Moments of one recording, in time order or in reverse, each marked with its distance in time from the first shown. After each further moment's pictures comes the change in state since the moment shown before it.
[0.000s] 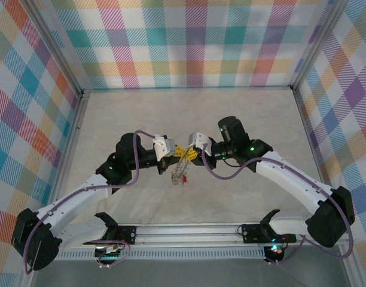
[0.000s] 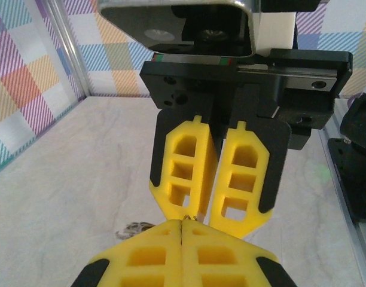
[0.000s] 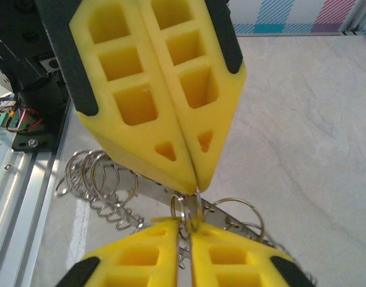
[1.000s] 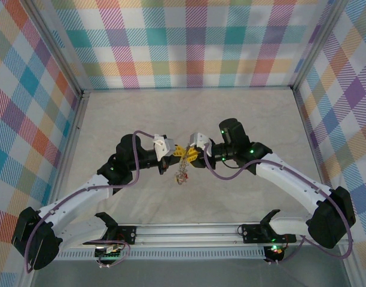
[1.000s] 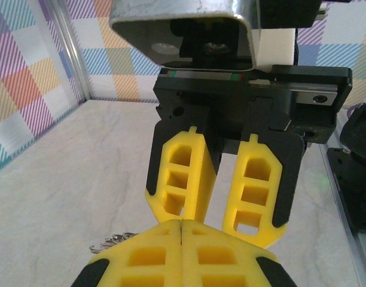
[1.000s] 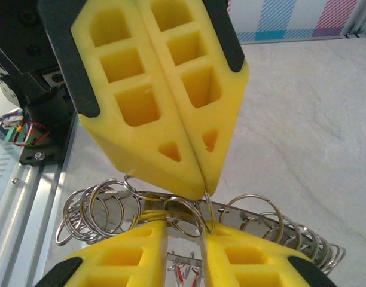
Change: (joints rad) left arm -0.001 0.007 -0.029 0.071 0.000 -0.046; right arm -0.010 -0.010 -0.062 0.103 -0.041 0.082
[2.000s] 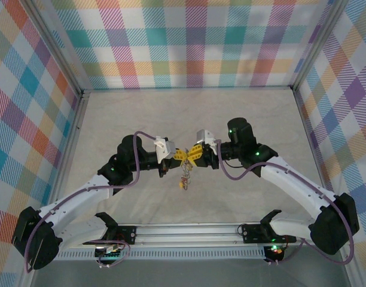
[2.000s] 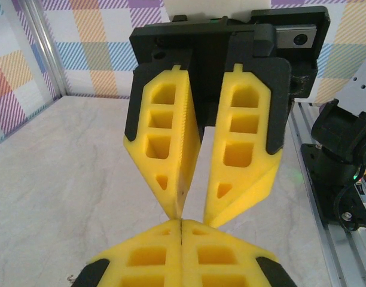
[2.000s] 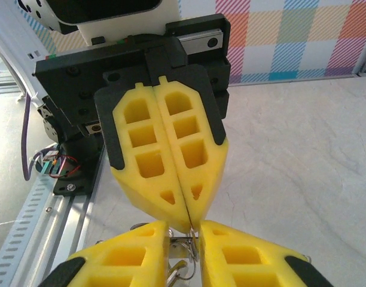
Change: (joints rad) left arm -0.007 0.001 -0.001 -0.030 0.061 -0.013; right arm -0.057 -0.060 -0.051 0.104 -0.155 0.086
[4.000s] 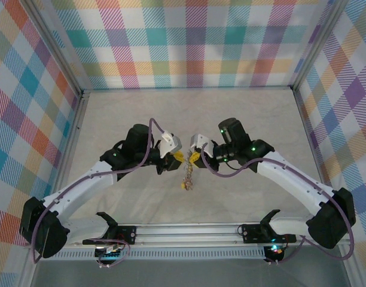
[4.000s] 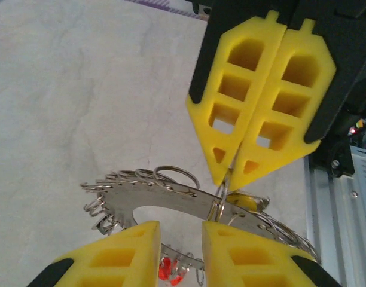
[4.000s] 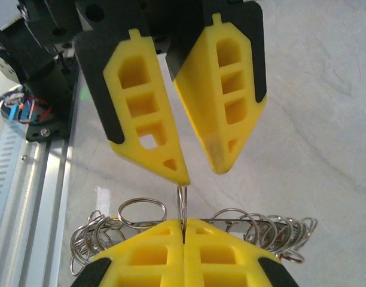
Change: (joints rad) left arm 0.040 0.126 0.220 -0.496 -0.022 0.081; right arm 0.056 0.062 0.123 -0.328 0.240 -0.129
